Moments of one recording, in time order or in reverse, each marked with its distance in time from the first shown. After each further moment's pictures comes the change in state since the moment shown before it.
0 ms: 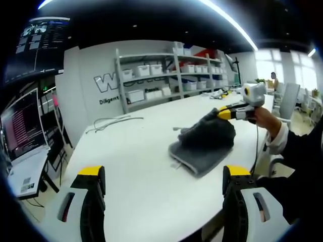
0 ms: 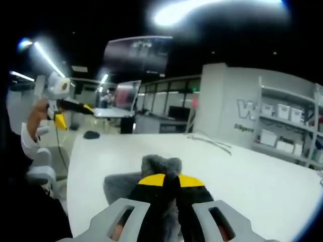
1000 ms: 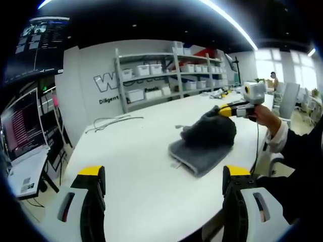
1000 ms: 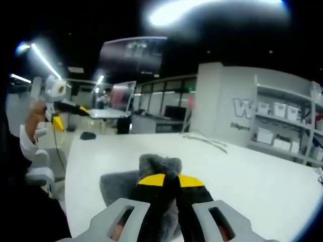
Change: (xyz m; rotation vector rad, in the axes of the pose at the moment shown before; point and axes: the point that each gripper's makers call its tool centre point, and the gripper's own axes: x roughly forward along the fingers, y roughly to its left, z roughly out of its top) left arm 0.000 -0.001 -0.001 0.002 0.004 -0.002; right arm -0.011 -0.013 -0.001 0.015 0.002 -0.032
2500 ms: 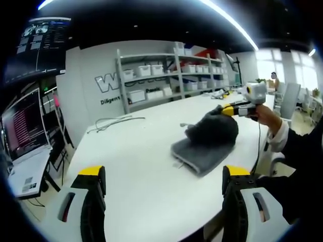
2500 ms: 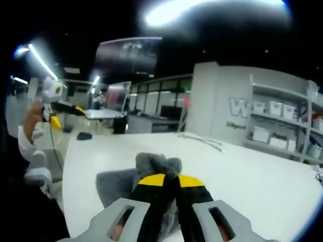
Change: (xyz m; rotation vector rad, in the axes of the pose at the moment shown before) left arm -0.006 0.008 0.000 -0.002 -0.006 0.015; right arm -0.007 -0.013 -0.002 0.013 0.000 -0.033
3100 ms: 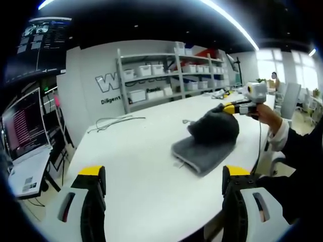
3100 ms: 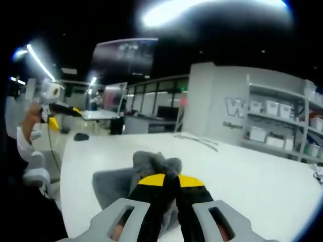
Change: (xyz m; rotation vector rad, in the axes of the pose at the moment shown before) left arm 0.002 0.000 -0.001 -0.001 0.002 0.000; right arm -0.009 -0.012 -0.001 0.007 -0.004 -0.029
